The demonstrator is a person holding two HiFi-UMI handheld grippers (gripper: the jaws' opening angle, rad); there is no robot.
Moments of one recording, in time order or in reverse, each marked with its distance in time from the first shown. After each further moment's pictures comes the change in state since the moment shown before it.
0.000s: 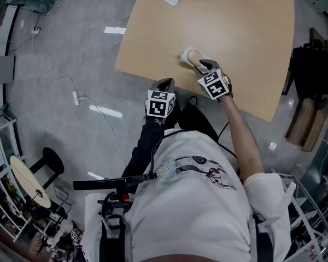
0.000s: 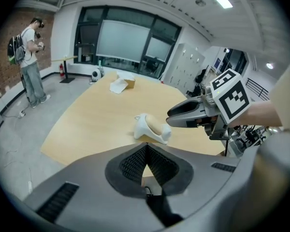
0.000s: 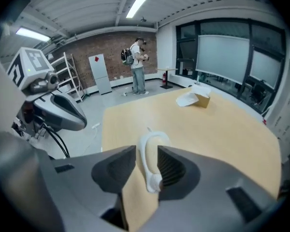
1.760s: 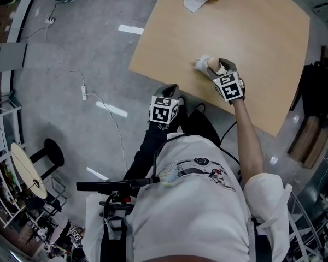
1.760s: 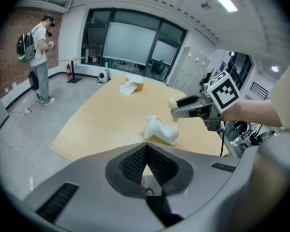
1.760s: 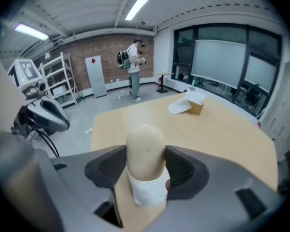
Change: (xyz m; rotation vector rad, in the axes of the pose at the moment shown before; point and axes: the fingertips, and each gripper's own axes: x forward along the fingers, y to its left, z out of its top) left arm -0.018 0.036 -0.008 -0.049 -0.028 0.045; right arm 0.011 -0.032 0.026 -0.005 -0.034 -0.059
